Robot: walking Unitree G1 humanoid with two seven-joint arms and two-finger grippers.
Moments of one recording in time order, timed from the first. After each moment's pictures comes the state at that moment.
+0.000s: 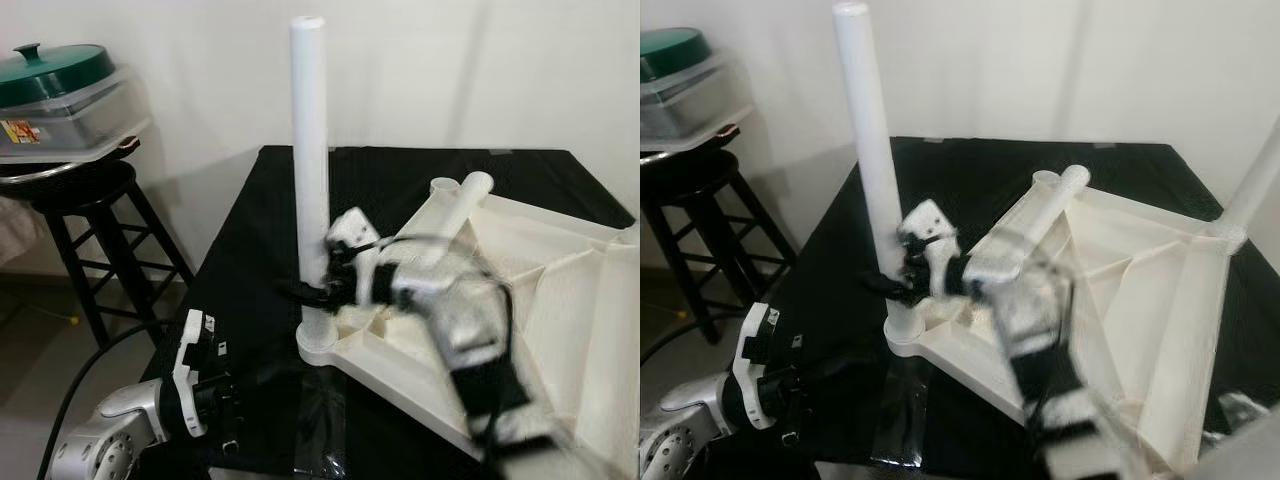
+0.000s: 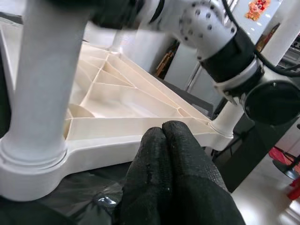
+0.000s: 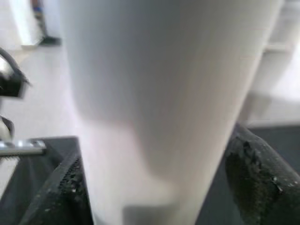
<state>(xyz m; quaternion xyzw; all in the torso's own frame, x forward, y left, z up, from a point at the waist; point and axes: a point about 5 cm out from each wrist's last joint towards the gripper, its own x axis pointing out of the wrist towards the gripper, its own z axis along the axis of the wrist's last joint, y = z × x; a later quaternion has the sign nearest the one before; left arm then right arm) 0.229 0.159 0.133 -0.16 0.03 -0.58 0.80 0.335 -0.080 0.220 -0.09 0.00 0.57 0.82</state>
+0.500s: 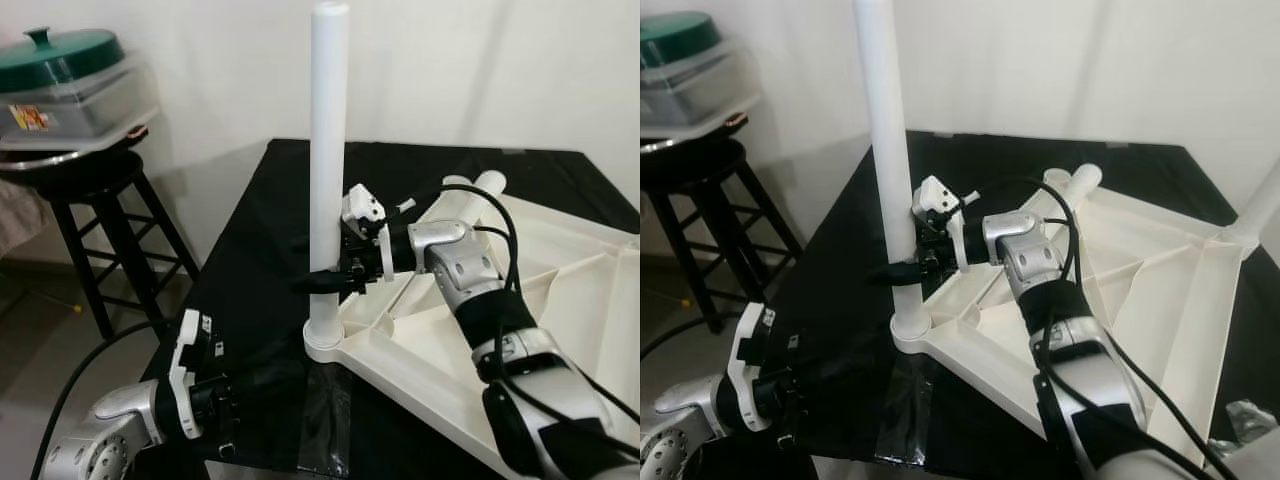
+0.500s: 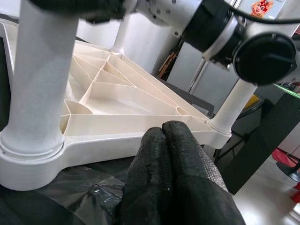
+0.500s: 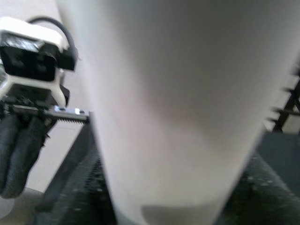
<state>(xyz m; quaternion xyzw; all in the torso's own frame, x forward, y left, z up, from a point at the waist) 0.225 0.157 0.136 -0.15 0.03 -0.58 0.80 0.364 -0.094 0.230 -0.11 0.05 0.69 0.72</state>
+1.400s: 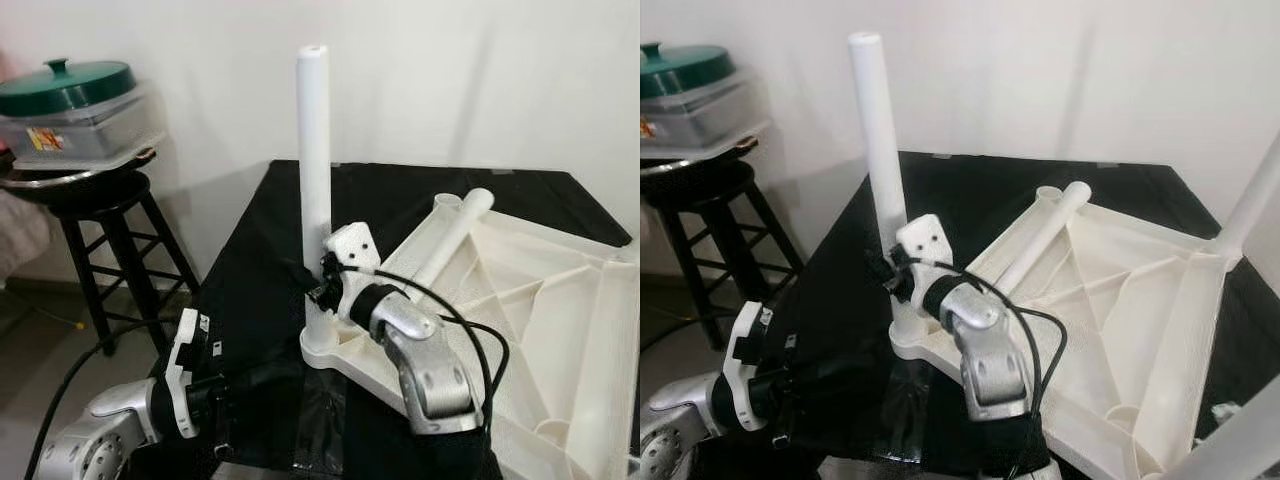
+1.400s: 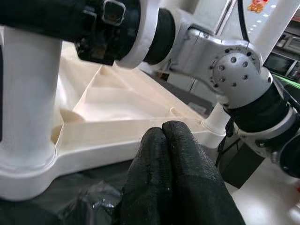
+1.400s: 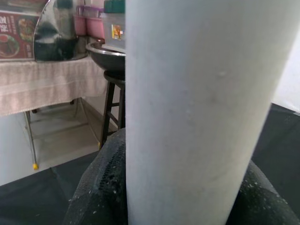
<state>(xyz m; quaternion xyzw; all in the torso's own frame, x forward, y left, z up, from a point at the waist) 0.227 0.160 0.134 -0.16 0.04 -0.58 0.80 0.306 -0.059 0.181 -0.09 0.02 0.34 0.94</state>
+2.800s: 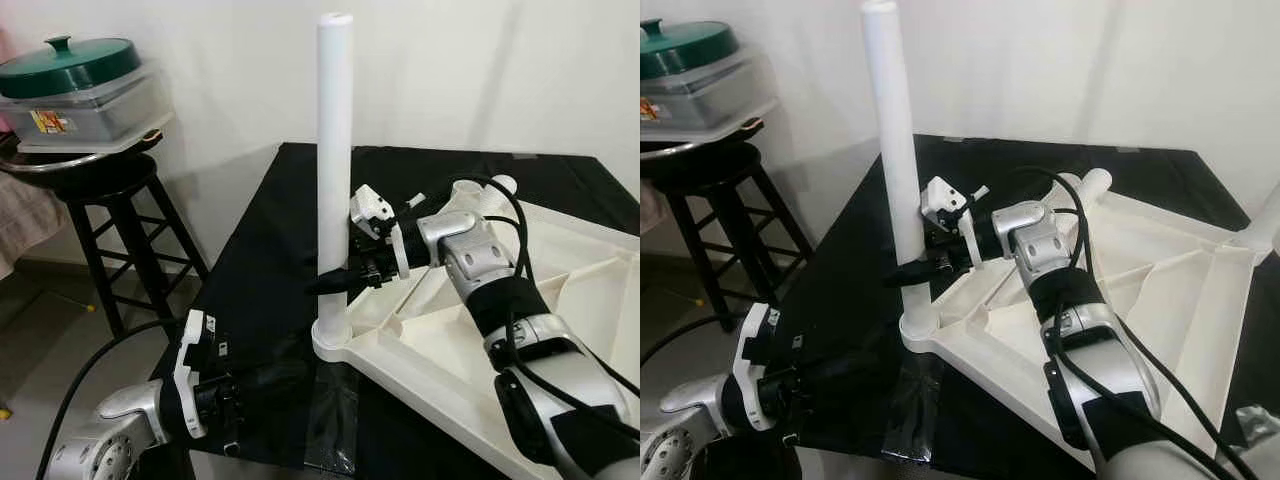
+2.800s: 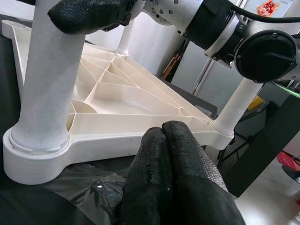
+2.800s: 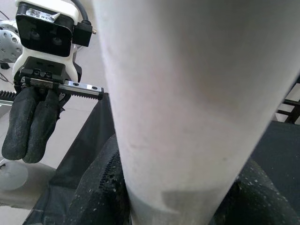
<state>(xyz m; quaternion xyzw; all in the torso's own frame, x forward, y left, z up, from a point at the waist) 0.226 0.157 0.135 -0.16 0.03 -0.57 0.80 0.361 -0.105 0.226 -0.14 0.08 0.70 0.69</state>
